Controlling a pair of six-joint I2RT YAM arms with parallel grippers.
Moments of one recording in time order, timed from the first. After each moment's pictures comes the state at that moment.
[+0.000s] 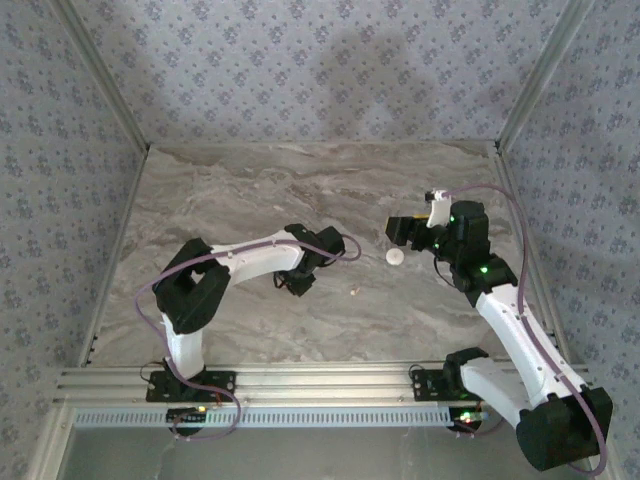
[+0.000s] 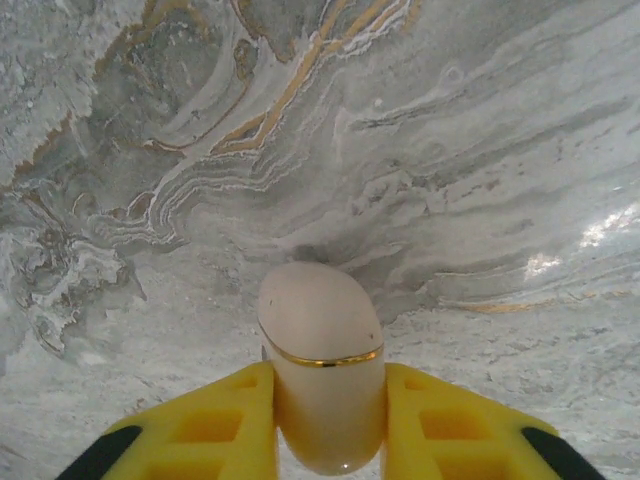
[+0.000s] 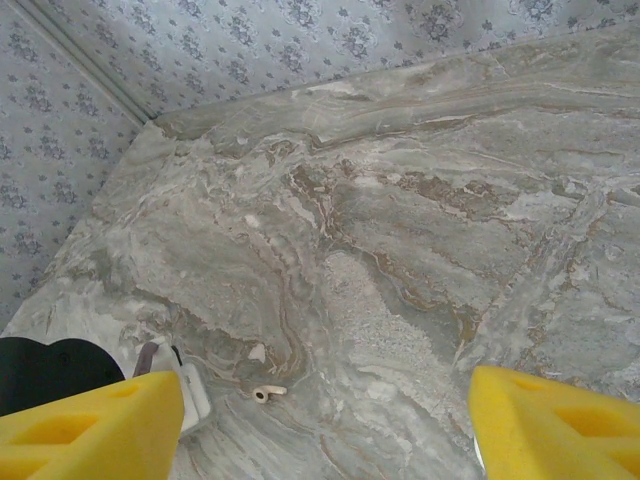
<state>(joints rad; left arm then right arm) -0.91 1.88 1.32 -1.03 -0.34 -0.12 0.24 0.93 0.77 -0.28 -0.32 0.33</state>
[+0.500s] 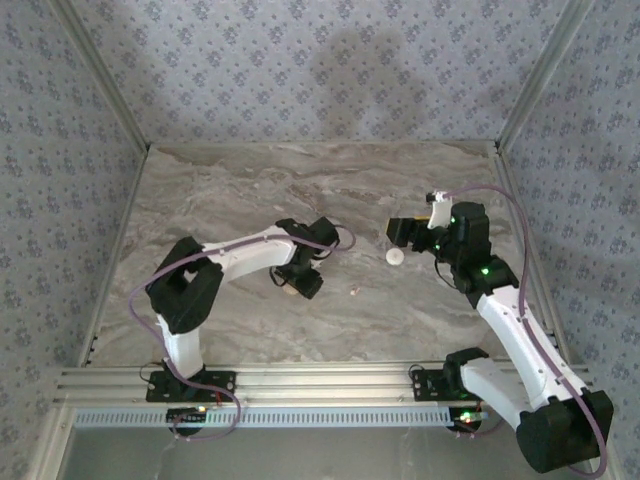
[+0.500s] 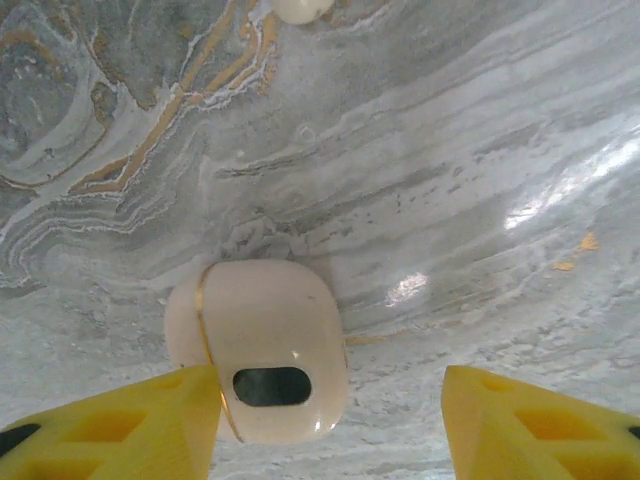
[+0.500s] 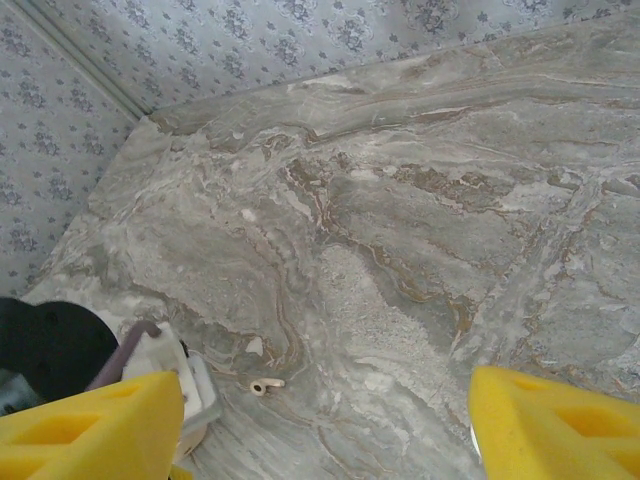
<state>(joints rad) -0.85 1.84 1.30 -0.96 -0.08 -0.19 0.24 0.91 0.77 -0.30 -0.32 0.33</state>
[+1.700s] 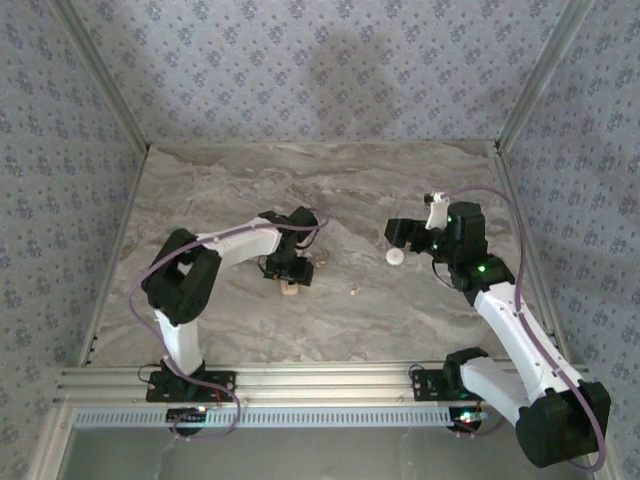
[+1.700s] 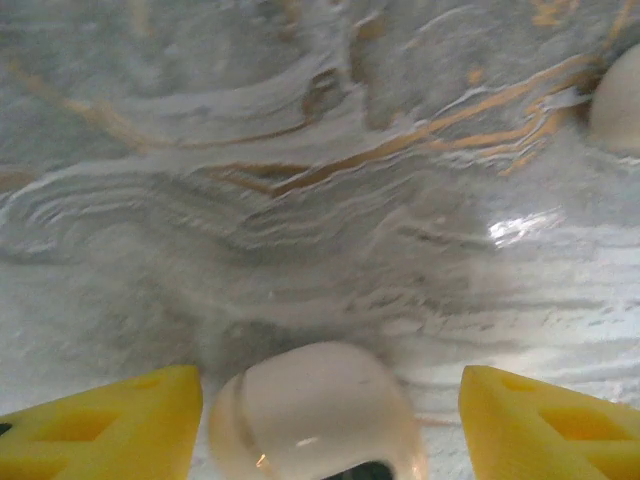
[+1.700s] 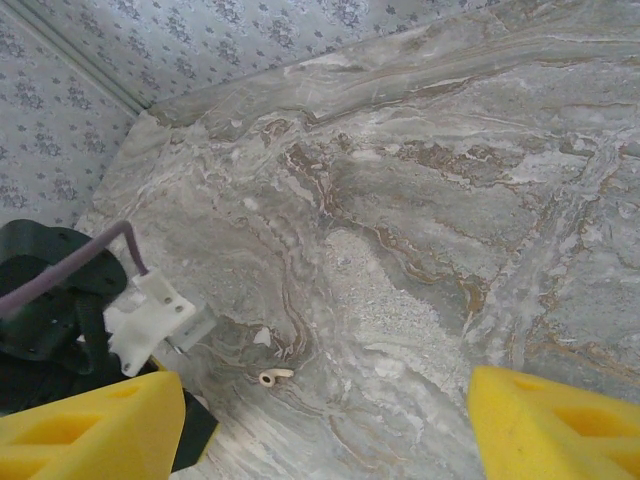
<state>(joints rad) -0.72 1.89 1.26 -0.87 0.04 -0.44 0.24 0.95 0.75 -0.29 -0.34 0.38</state>
